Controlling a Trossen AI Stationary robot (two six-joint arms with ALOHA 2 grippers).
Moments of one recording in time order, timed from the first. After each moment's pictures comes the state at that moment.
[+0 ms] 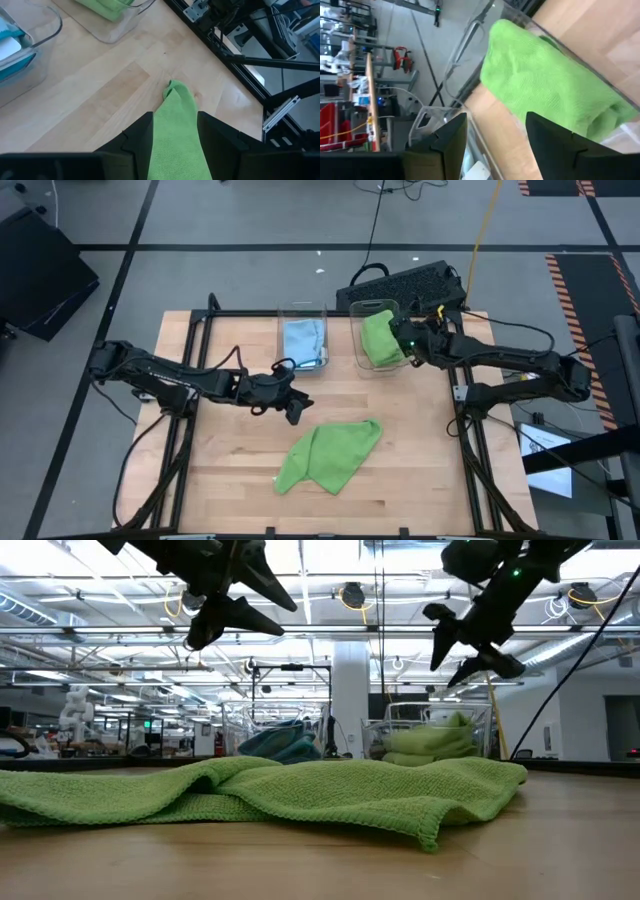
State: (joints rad) left arm -0.13 1.36 0.87 -0.06 -0.21 -0.84; right arm -0.38 1.10 0.74 -0.42 0.52 1.79
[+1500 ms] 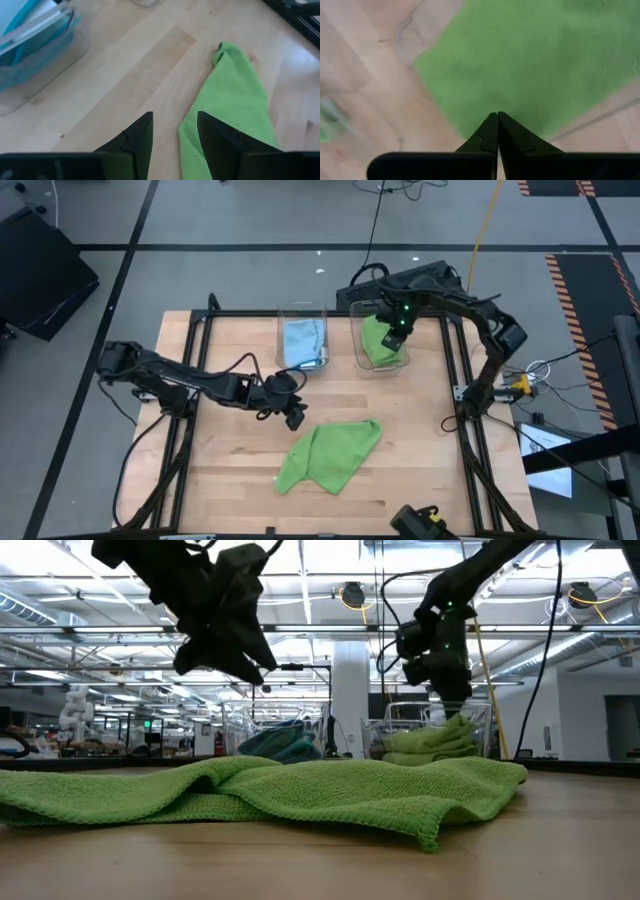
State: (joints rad) left arm -0.14 1.44 0.87 -0.21 -0.25 -0.77; right arm -0.81 1.76 1.35 -1.19 -0.17 -0.25
